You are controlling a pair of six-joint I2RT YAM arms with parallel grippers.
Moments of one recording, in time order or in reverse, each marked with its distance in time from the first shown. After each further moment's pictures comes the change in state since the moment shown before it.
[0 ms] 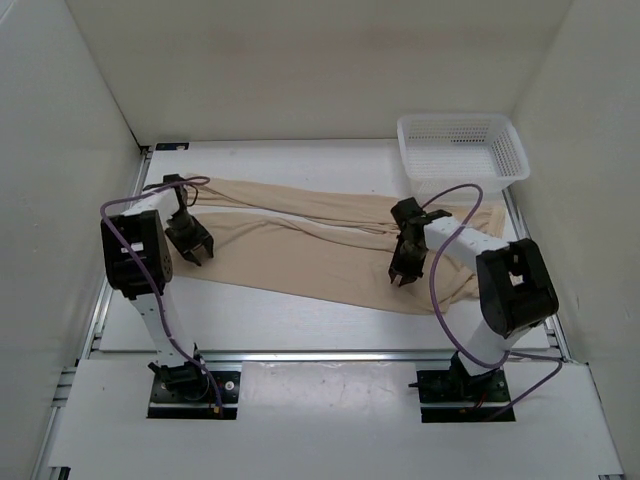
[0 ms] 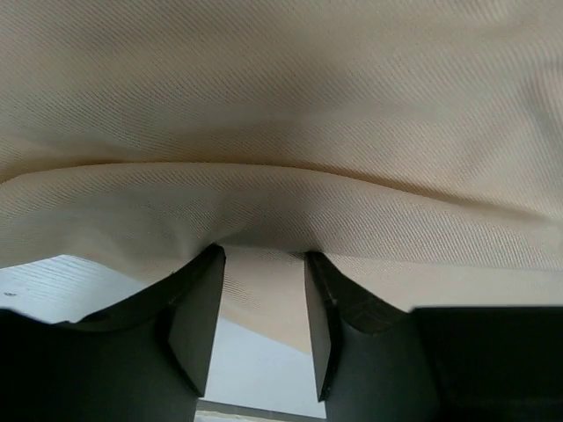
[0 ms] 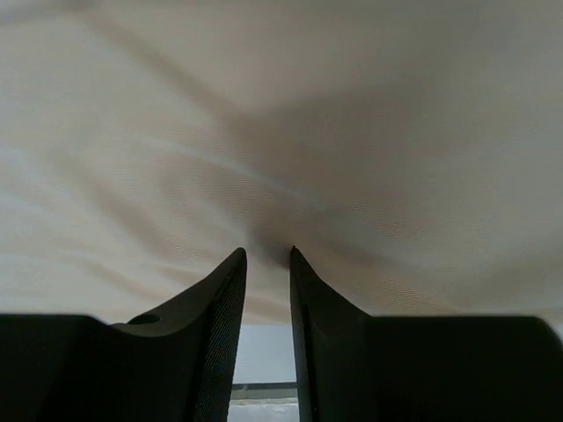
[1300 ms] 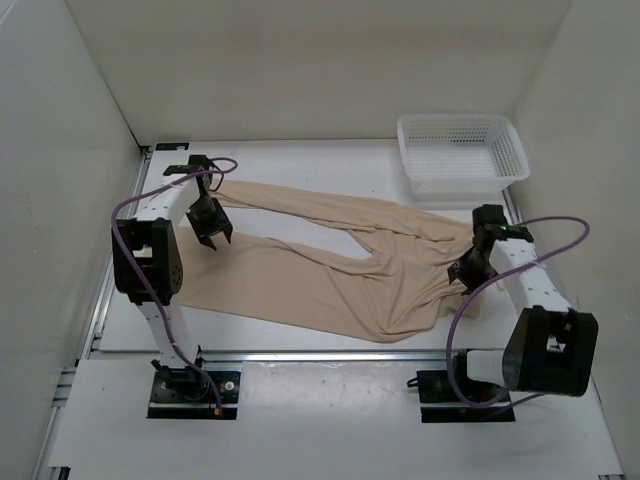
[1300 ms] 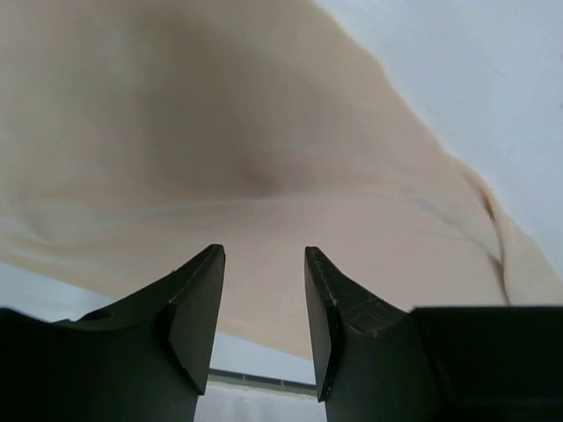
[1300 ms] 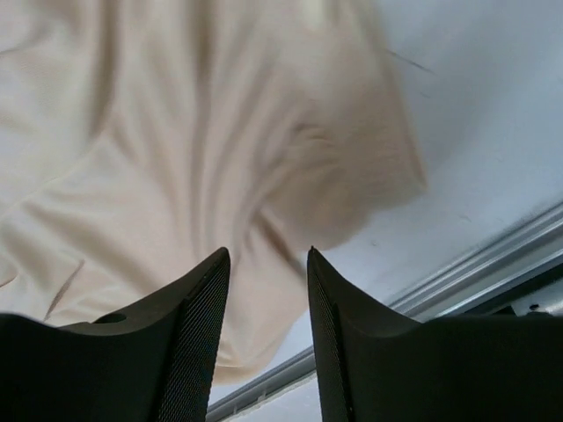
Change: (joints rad) left arm -0.155 -0.075 0.132 -0.131 -0.024 0.009; right arm -0.392 -0.341 -0.115 -0.197 0.122 0.098
